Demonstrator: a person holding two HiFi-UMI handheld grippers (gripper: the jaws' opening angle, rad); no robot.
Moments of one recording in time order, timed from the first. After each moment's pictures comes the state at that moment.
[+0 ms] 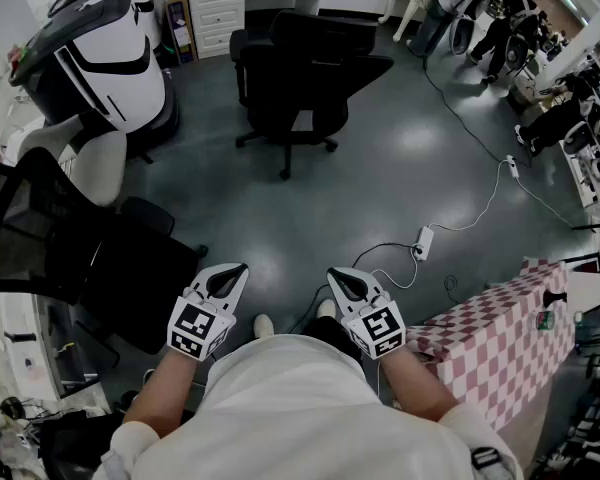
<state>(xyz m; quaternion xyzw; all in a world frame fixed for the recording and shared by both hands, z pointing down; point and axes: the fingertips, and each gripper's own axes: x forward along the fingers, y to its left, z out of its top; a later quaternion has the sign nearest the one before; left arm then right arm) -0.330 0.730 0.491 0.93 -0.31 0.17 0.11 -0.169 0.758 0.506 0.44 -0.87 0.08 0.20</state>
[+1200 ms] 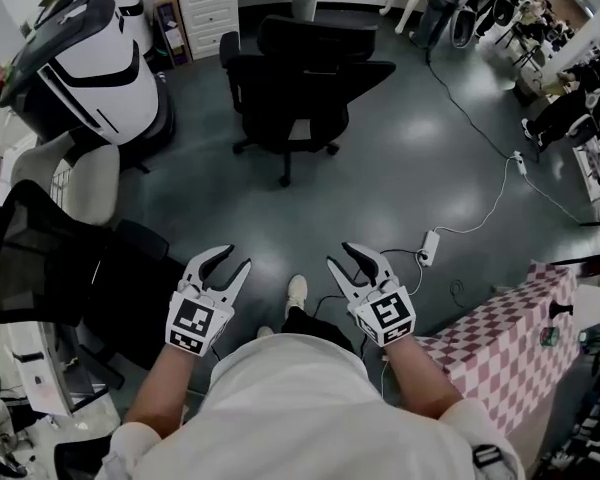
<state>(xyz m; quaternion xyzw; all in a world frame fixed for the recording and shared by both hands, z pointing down) -0.299 0.606 0.474 0.92 -0.33 0.19 0.06 -0.125 0.626 0.482 0.45 -0.87 0.06 0.17</state>
